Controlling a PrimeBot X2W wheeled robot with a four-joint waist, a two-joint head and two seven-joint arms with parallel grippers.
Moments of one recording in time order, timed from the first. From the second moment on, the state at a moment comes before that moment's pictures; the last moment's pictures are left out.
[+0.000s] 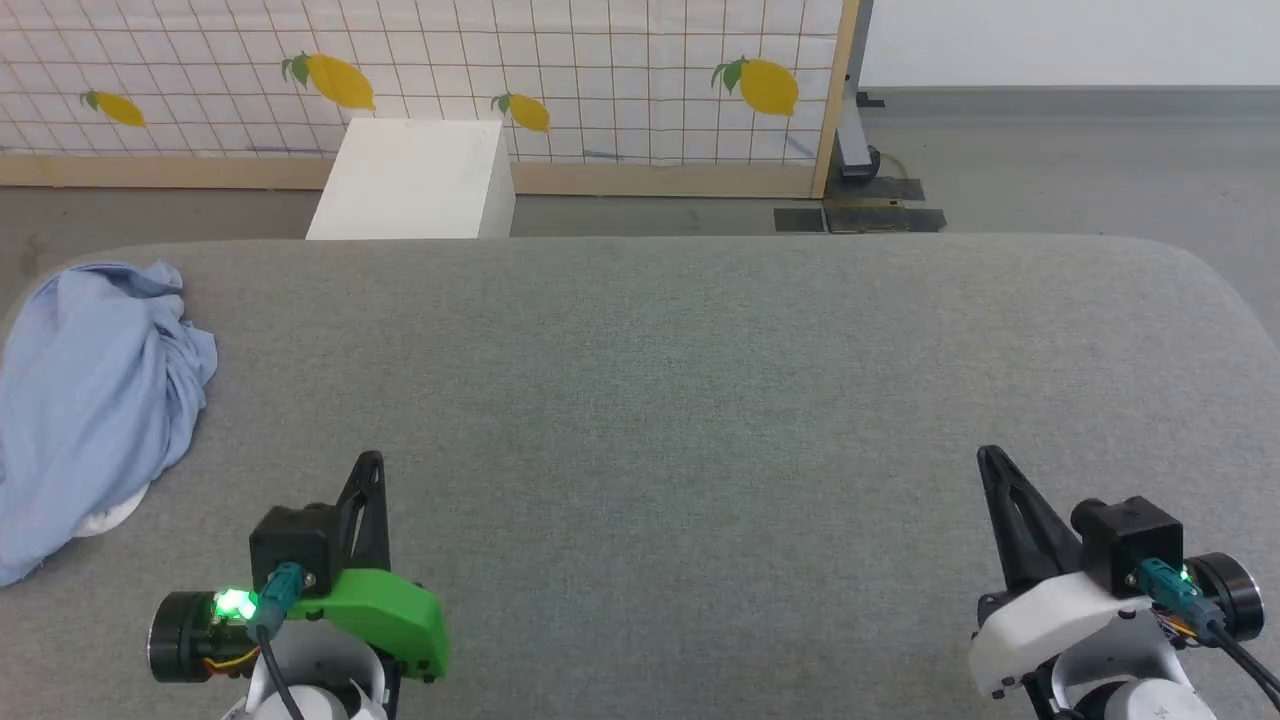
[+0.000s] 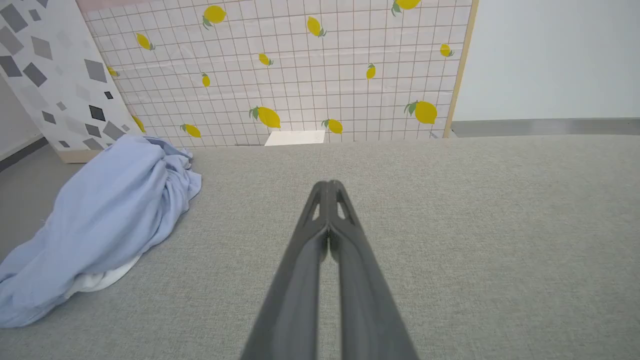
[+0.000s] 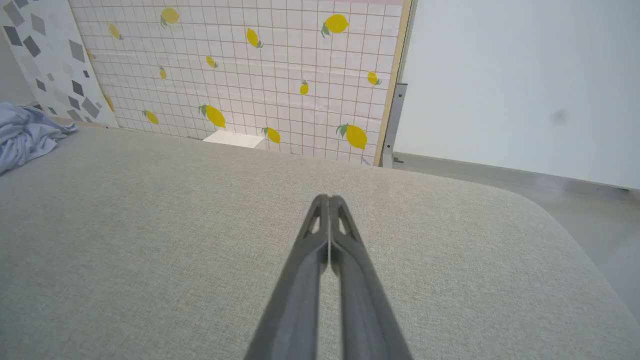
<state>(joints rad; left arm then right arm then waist) -0.01 0.06 0.00 0.00 -0.01 -0.01 0.00 0.02 -0.05 0.00 0.01 0.01 0.13 0.00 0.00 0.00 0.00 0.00</state>
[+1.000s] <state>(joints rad) -0.01 0.06 -0.02 0.02 -0.02 0.00 -0.01 0.02 -0.05 -0.01 0.01 0.01 0.13 -0.01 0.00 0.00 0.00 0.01</state>
